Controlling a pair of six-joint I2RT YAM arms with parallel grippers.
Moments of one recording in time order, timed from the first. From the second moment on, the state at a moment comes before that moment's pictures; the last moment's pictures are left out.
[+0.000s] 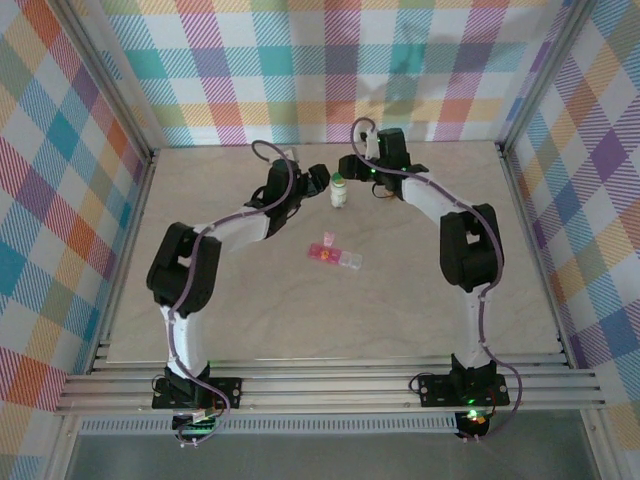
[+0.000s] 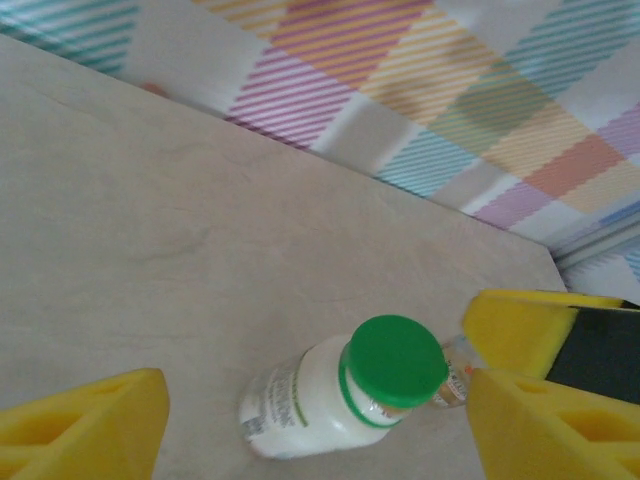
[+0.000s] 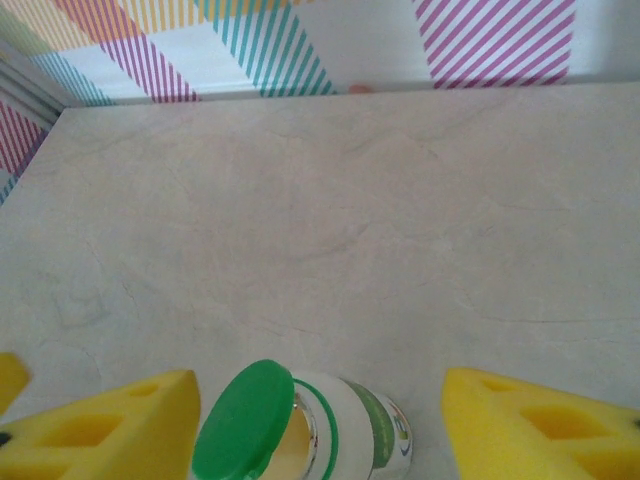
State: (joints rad) left arm -0.47 1.99 1.36 0.26 -0.05 -0.69; right arm 0.34 2.15 1.71 -0.14 -0.33 0.29
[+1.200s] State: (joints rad) left arm -0.51 2.18 1.37 0.51 0.07 -0.79; right arm 0.32 2.18 1.44 0.34 -0.49 0.49
